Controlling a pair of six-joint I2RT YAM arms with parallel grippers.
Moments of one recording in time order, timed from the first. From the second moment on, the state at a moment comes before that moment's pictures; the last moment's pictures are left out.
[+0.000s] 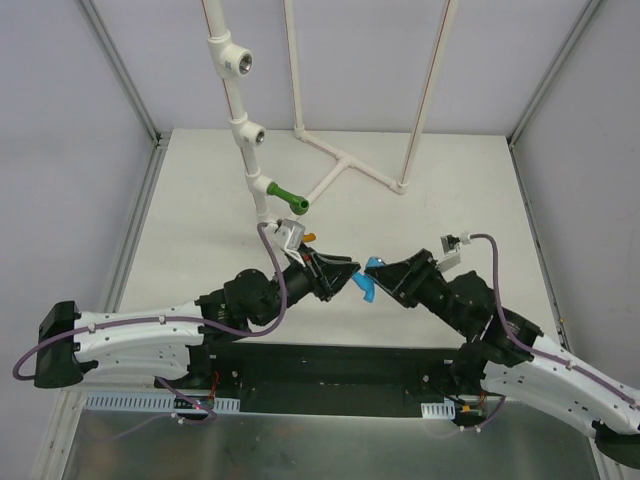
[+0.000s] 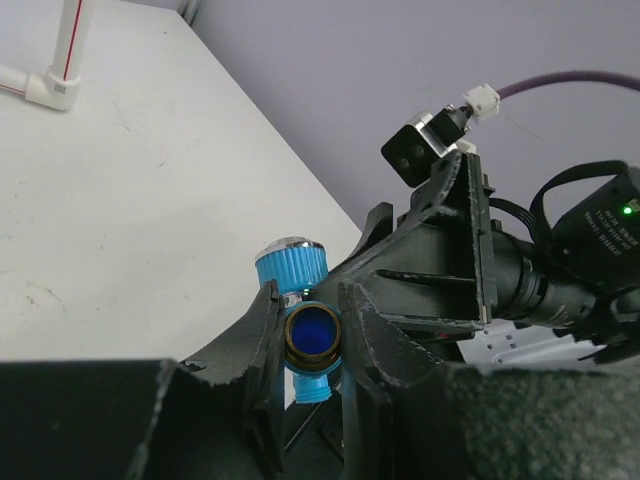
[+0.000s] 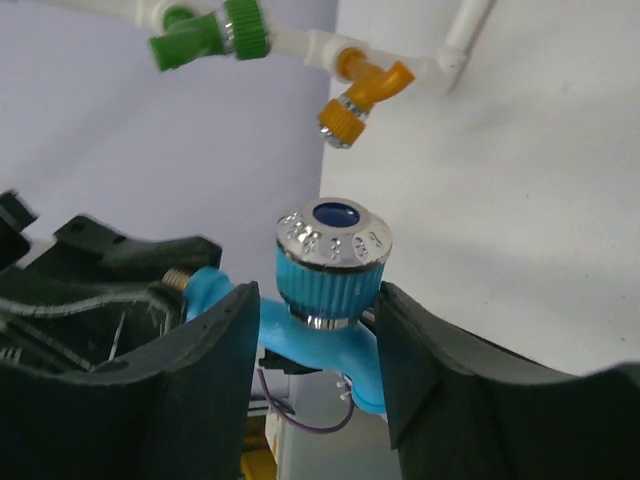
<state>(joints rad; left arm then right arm) -1.28 1.00 0.69 0.38 -0.39 -0.59 1.01 0.53 0.60 -0.35 0.25 1.30</state>
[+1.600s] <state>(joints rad) -1.28 1.04 0.52 1.16 -0.24 -0.58 1.08 0.62 0.38 0.72 0.05 1.07</state>
